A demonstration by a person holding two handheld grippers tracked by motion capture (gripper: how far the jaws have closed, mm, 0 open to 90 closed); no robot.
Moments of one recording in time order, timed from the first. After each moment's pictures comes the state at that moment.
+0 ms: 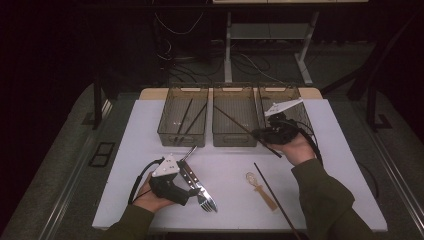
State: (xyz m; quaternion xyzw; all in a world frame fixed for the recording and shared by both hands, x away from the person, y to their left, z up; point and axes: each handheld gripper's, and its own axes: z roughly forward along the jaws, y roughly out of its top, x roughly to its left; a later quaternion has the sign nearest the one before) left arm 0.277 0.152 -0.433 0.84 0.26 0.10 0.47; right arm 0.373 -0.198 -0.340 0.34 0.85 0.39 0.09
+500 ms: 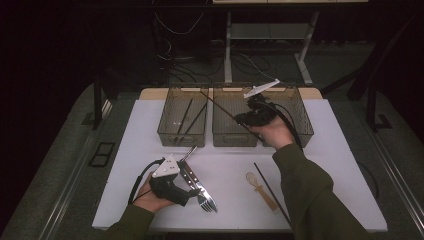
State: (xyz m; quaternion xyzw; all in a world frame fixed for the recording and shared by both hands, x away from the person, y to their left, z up) left arm 0.277 0.152 -0.433 0.84 0.25 0.10 0.48; right arm 0.418 -0.149 -0.322 0.35 0.85 0.38 0.09
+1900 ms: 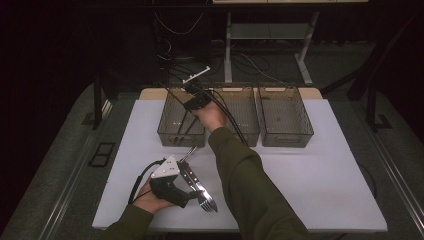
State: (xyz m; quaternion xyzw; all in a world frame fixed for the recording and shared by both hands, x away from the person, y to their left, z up) left arm 0.276 0.151 -0.432 0.84 0.23 0.09 0.49; right arm 0.498 0.015 -0.345 0.38 0.84 0.37 0.08
